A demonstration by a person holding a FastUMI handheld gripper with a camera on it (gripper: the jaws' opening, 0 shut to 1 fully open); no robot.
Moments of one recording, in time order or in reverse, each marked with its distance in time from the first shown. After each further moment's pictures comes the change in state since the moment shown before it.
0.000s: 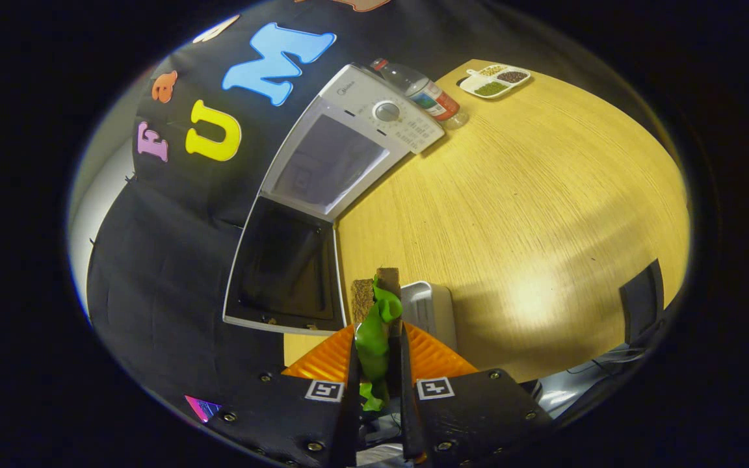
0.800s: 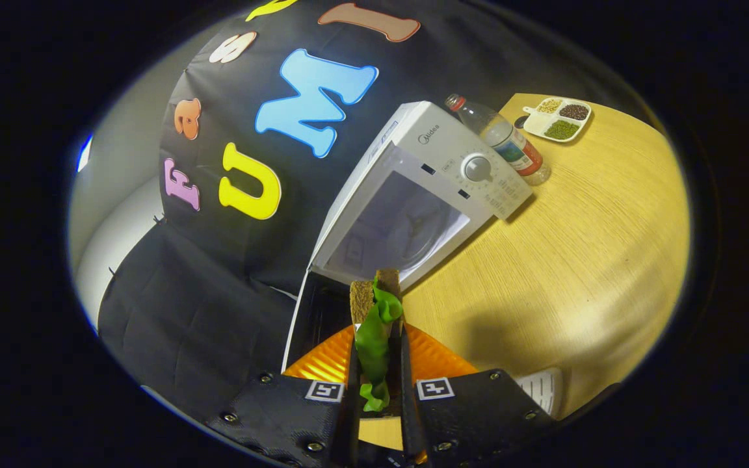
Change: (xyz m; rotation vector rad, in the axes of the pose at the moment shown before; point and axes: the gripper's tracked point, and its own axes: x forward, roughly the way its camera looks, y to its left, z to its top) arm 0.090 0.102 0.107 0.045 -0.314 0.150
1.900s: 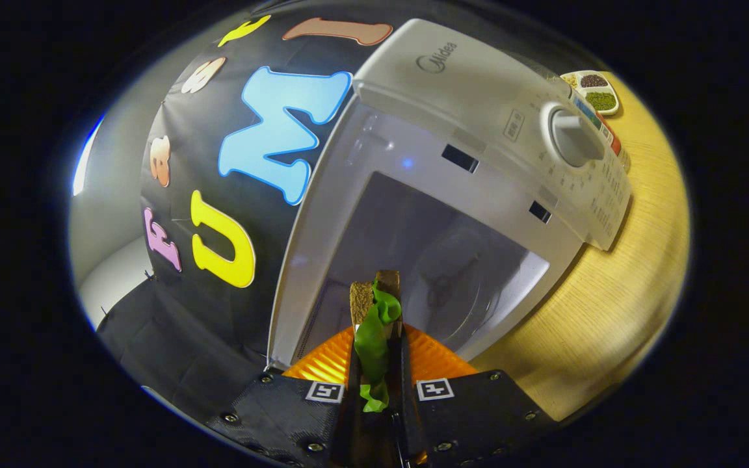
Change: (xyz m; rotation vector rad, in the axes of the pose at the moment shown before) arm 0.216 -0.024 0.067 0.114 -0.289 0.038
